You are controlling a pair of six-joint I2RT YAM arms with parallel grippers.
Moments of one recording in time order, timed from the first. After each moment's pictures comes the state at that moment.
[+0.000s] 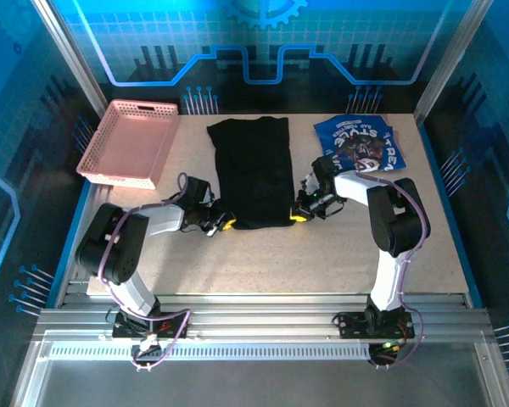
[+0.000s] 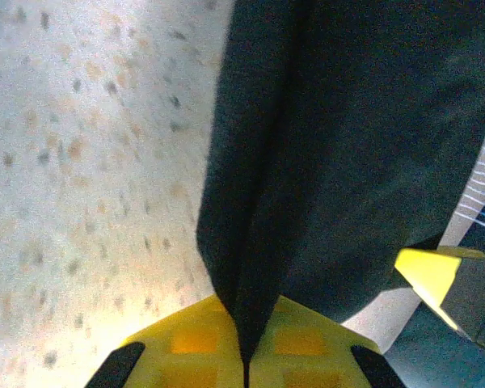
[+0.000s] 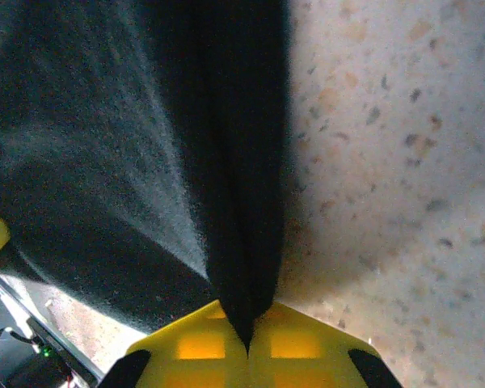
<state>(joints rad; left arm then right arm) -0.30 1.65 0.77 -0.12 0.52 -1.08 0.29 1.93 1.19 -0.63 -0.59 0.48</state>
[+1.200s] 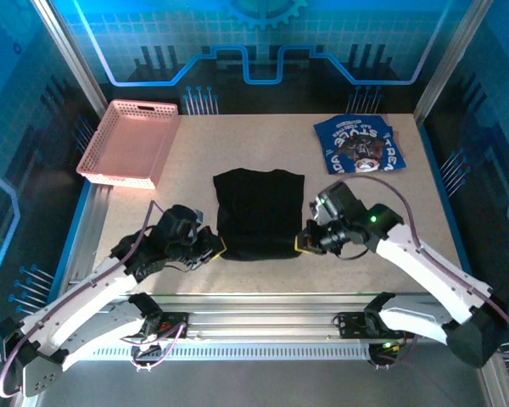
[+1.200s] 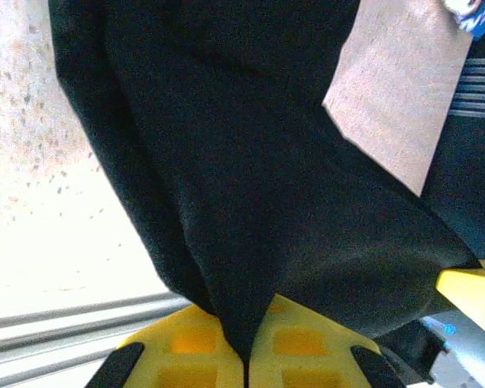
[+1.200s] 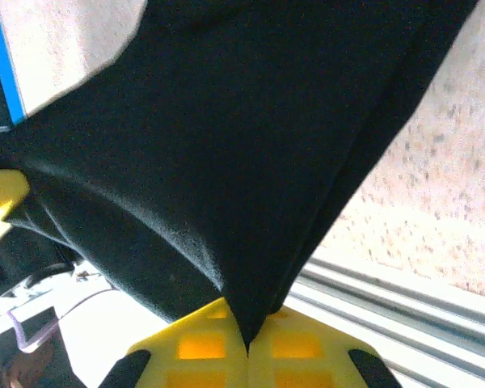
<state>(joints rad) -0.62 0.85 0.73 -0.69 0.25 -1.21 0.61 1.12 1.01 -0.95 -0.42 0.80</state>
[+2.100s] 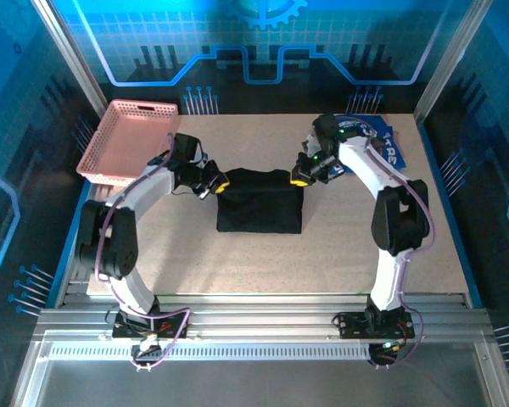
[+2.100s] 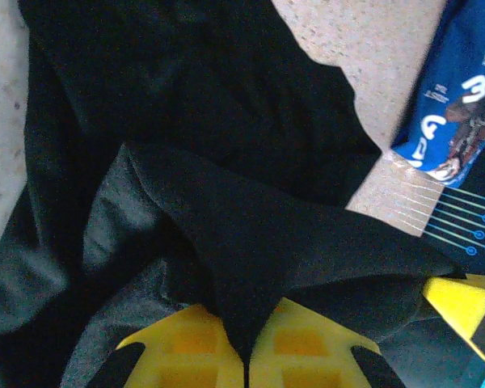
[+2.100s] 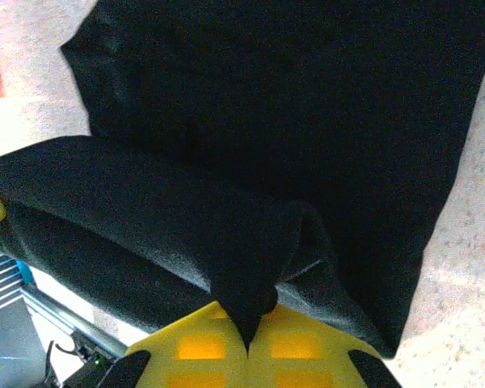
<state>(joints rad) -0.18 1.76 1.26 -0.51 0.53 -0.92 0.27 1.99 1.72 -1.02 -0.50 0.47</state>
